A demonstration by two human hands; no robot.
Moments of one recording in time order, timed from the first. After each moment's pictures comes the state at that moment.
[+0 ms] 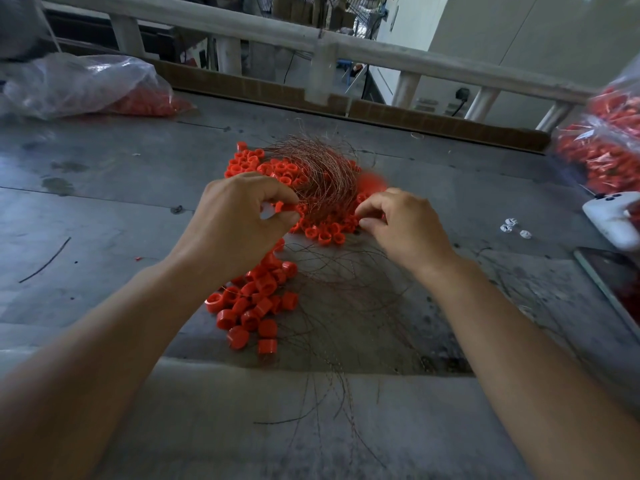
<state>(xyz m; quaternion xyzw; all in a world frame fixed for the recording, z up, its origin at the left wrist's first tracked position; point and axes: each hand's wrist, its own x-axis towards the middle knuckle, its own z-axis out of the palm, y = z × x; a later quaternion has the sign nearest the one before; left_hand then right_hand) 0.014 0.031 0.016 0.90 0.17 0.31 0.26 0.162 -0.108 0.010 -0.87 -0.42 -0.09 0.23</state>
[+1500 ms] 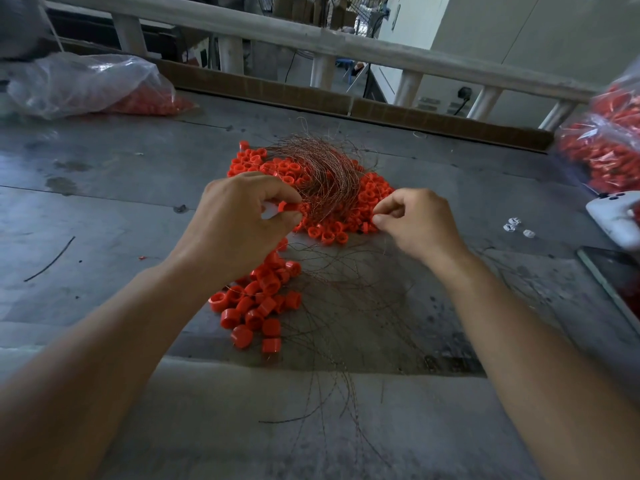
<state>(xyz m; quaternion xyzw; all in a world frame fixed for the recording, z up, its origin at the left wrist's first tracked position) 0.009 0.028 0.017 0.89 0.16 0.32 0.28 0.170 -0.114 0.012 -0.89 -0.34 -0.04 0.29</state>
